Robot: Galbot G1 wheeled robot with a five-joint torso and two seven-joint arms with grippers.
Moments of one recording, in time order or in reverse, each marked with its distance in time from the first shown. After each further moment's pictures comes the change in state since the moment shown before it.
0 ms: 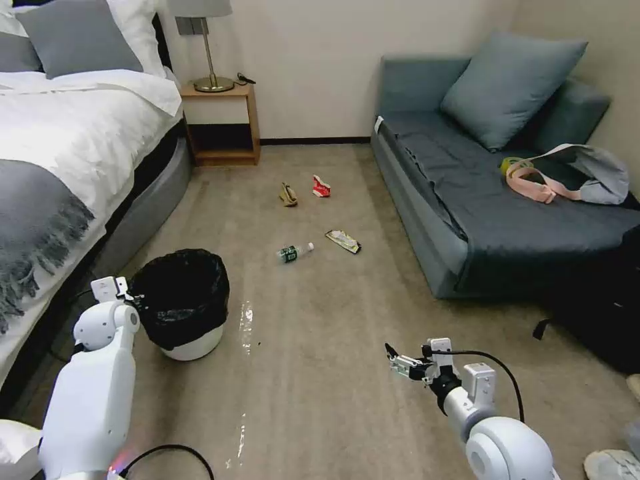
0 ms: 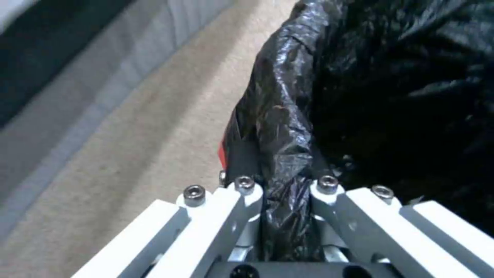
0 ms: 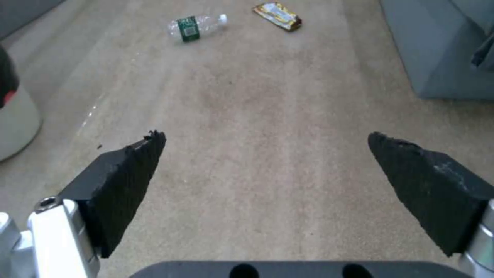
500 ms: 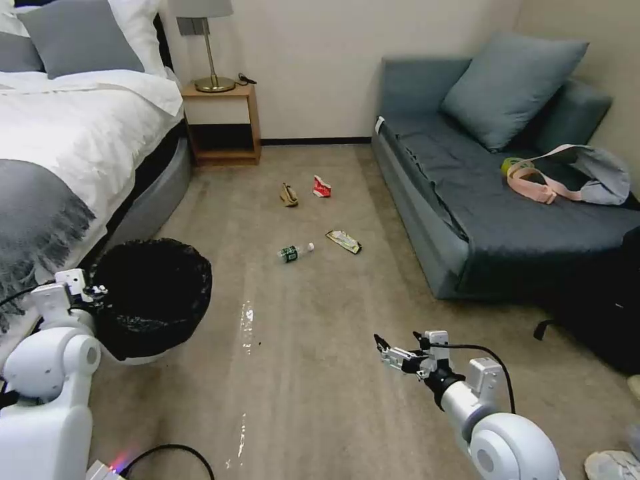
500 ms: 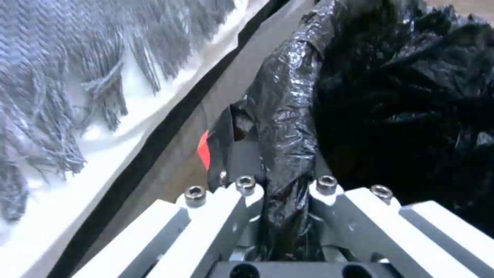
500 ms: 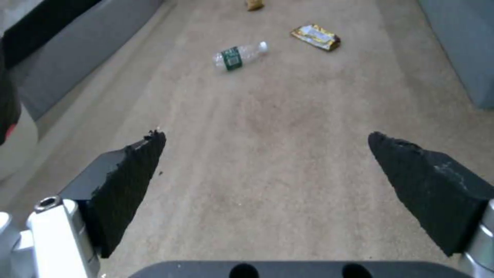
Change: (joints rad) left arm 0.298 0.028 -0.110 -0.528 -0.002 0.001 -0.022; right arm -0.015 0.001 0.017 0.057 0.145 0.022 -0.033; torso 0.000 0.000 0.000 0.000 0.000
